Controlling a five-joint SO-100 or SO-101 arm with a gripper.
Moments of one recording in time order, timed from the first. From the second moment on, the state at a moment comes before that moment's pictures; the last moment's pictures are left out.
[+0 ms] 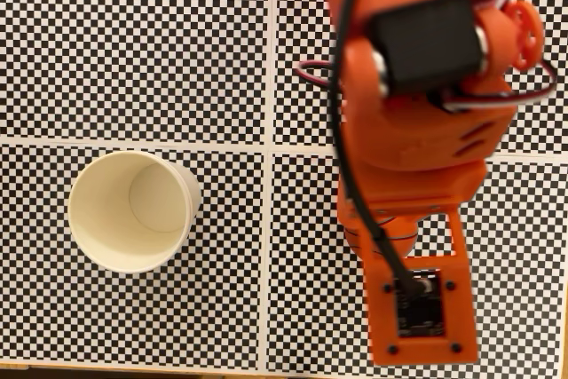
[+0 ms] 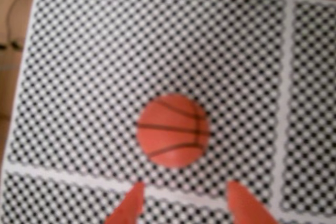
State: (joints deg) arm -17.8 85.3 80.9 64.0 -80.2
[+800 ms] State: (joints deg) arm -21.1 78.0 78.6 62.9 -73.6
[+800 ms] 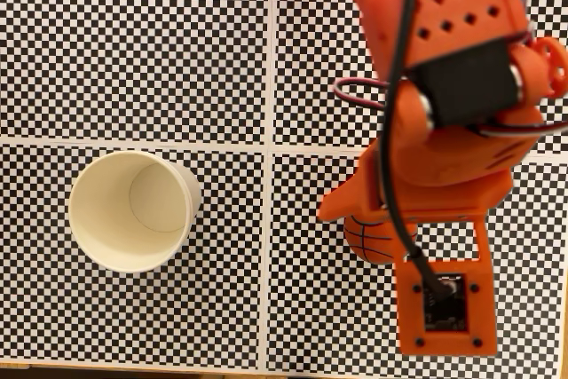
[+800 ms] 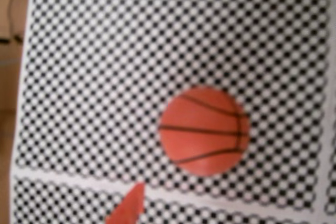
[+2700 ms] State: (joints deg) arm -22.5 60.4 67.4 57.2 -70.8
